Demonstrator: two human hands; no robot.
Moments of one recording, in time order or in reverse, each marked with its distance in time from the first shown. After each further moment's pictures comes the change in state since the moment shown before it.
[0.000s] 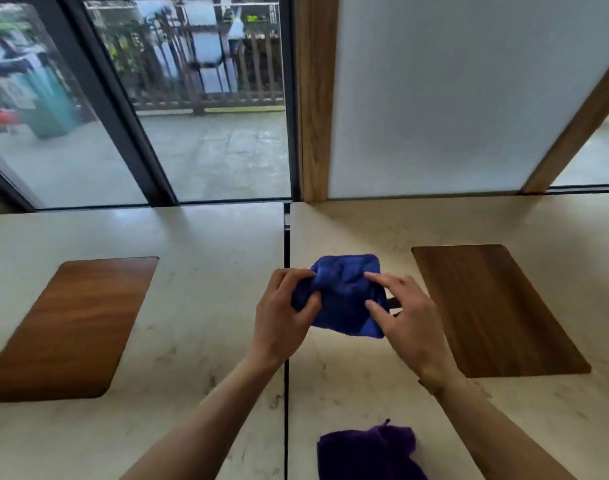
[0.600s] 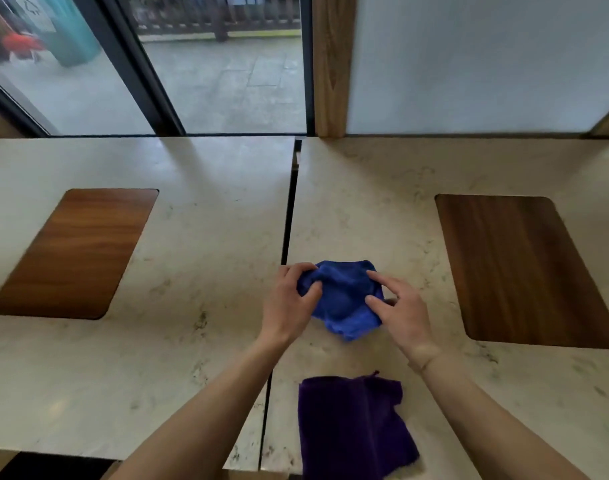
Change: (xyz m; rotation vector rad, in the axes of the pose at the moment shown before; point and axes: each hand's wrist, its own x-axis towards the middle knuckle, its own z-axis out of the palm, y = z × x) left_hand -0.060 -0.044 0.072 0.080 -0.107 -0.433; right_hand -0.042 0.100 0.047 0.254 -0.217 0.400
